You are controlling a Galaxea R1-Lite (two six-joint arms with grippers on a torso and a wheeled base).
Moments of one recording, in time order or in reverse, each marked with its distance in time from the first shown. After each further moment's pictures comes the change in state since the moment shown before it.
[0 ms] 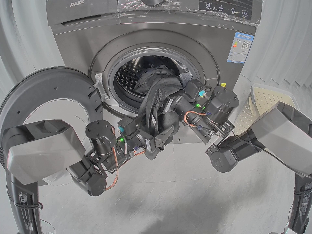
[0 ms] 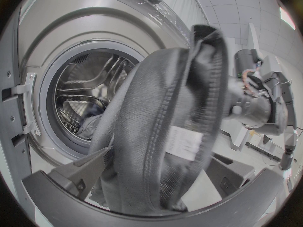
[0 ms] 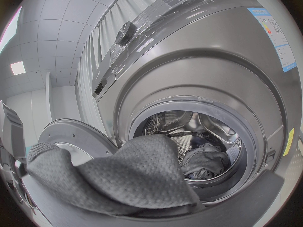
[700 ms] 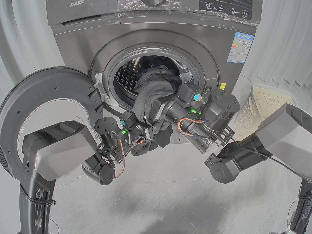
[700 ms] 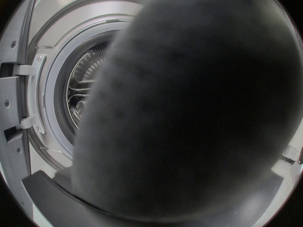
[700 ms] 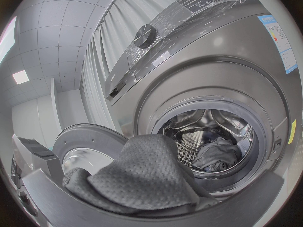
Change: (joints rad) left arm 0.065 0.180 -0.254 0.004 0.083 -0.007; right arm 0.093 -0.066 0.077 0.008 -0.029 0.031
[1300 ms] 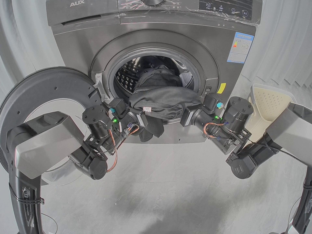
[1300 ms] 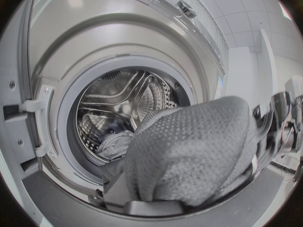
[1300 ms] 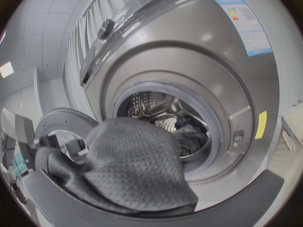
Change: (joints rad) left arm 0.019 -0.124 0.042 -0.001 0.040 -0.067; right arm -0.170 -0.034 0.194 -0.002 0.002 0.014
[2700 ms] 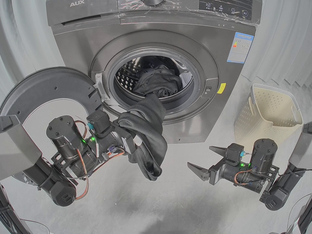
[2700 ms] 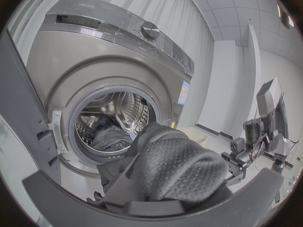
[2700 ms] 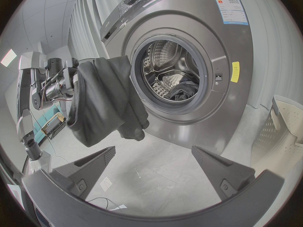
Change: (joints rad) left arm -0.082 -0.369 0.490 -0.005 -0.079 0.085; right arm -0.009 -0.171 0.644 -0.078 0.129 -0.119
